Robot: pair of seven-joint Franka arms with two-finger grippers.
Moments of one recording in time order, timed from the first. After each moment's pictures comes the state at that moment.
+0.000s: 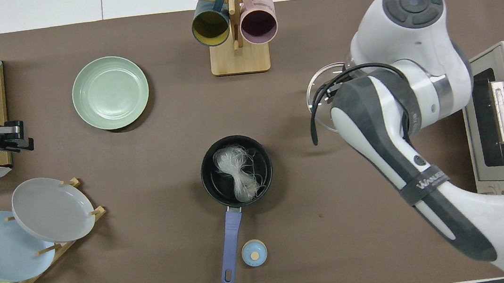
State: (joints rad) left arm -0.09 0.00 -0.05 -1.57 -0.05 1.55 -0.08; right arm 0.22 0.32 0.04 -1.62 -0.04 1.88 -0.01
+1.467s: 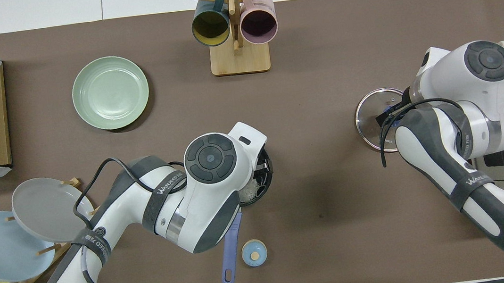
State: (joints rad) left arm -0.69 0.20 -0.06 -1.96 -0.10 2.16 -0.74; right arm 0.02 0.19 0.04 -2.05 -0.04 2.22 -0.25
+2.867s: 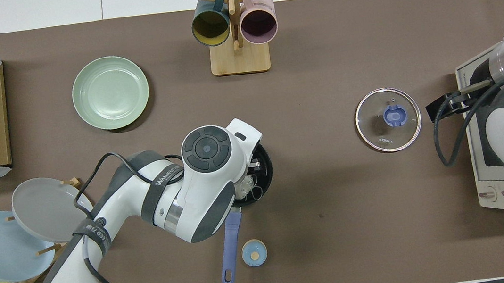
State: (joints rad) left arm -0.68 0.23 -0.04 -1.94 -0.10 2.13 -0.69; right arm 0.02 -0.01 0.05 -1.72 -0.03 1.60 -0.09
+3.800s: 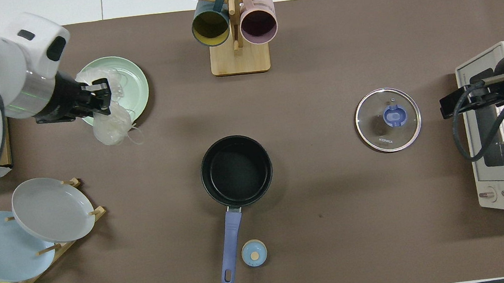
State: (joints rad) left arm -0.23 0.17 -0.02 -1.51 -0.10 1.74 -0.38; right arm 0.02 -0.02 0.03 -1.63 0.00 1.51 -0.03
